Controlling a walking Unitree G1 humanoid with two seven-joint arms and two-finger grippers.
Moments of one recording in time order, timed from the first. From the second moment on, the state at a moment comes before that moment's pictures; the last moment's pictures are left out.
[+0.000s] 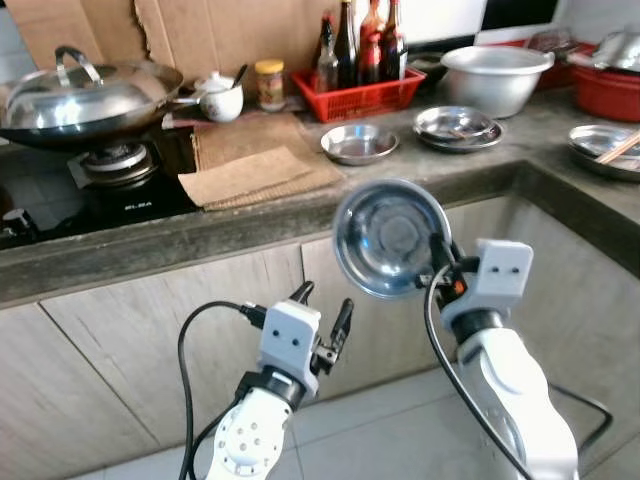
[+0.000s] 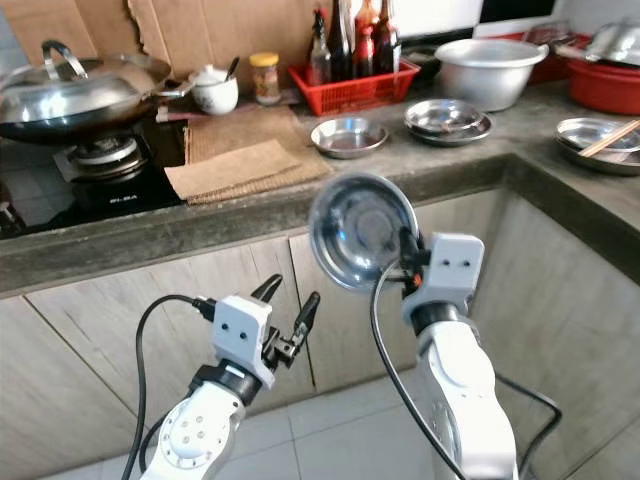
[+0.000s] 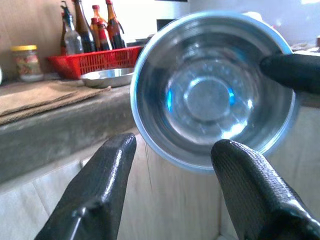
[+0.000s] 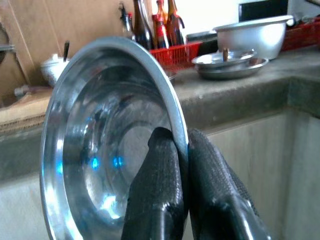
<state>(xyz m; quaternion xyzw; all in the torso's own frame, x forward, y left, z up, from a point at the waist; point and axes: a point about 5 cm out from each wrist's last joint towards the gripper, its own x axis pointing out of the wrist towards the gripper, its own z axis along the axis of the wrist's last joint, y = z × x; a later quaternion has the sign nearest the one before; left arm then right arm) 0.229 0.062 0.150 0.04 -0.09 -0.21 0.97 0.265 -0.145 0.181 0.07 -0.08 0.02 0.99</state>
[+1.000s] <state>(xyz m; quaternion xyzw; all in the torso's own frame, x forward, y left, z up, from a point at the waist) 0.225 0.074 0.135 0.06 -0.06 -0.24 0.97 0.232 -0.141 0.152 -0.02 -0.04 0.02 1.00</state>
